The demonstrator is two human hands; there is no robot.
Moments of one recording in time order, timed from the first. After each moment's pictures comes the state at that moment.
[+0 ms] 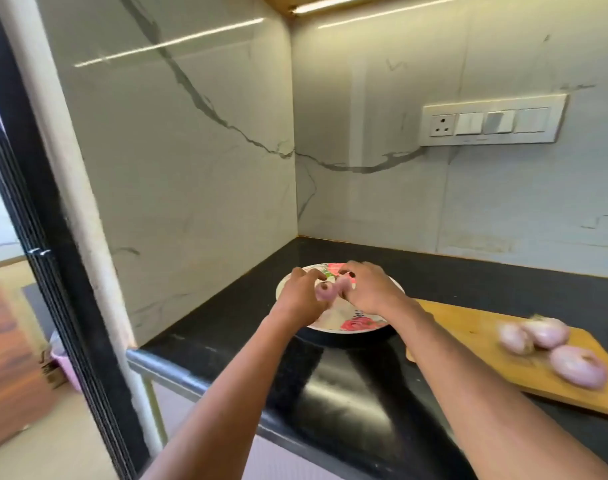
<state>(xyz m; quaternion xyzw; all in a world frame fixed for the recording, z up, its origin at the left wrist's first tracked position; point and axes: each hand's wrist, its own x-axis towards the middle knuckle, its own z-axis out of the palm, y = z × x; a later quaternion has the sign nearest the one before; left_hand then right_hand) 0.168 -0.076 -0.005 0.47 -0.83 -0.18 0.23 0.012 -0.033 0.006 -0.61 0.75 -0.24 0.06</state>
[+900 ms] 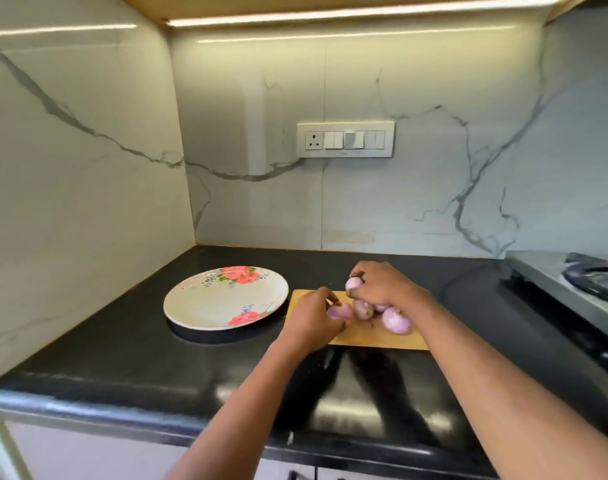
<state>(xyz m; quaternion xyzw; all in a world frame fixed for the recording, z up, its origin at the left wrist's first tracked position) 0.034 0.071 -0.012 0.29 -0.89 -0.27 0.24 -0.123 0.138 0.036 -0.48 0.85 -0.22 0.06</state>
